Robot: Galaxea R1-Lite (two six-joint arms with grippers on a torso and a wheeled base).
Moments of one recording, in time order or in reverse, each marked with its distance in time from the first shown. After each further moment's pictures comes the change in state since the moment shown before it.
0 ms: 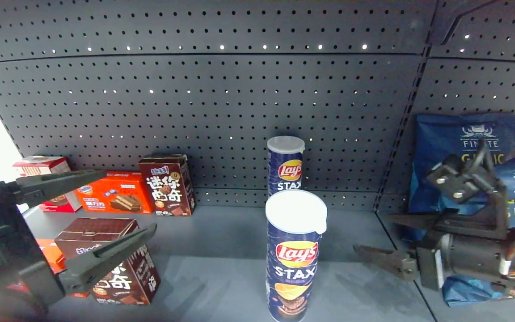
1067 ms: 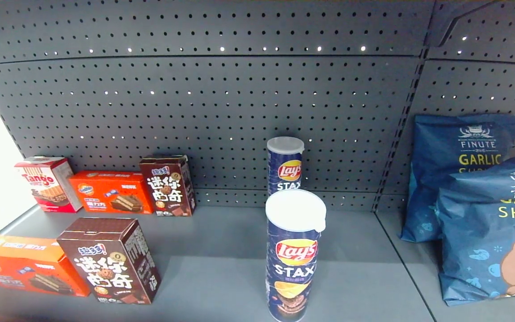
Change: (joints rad) left arm 0.062 -0.865 0.542 0.316 0.452 0.015; right arm -0.785 -1.153 0.669 0.185 -0.007 -0.003
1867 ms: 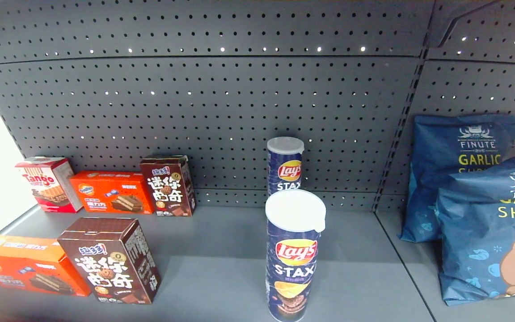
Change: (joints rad) left arm -0.224 -0.141 0.014 0.021 -0.065 0.002; right arm 0.011 -0.073 0.022 0.035 0.027 0.002
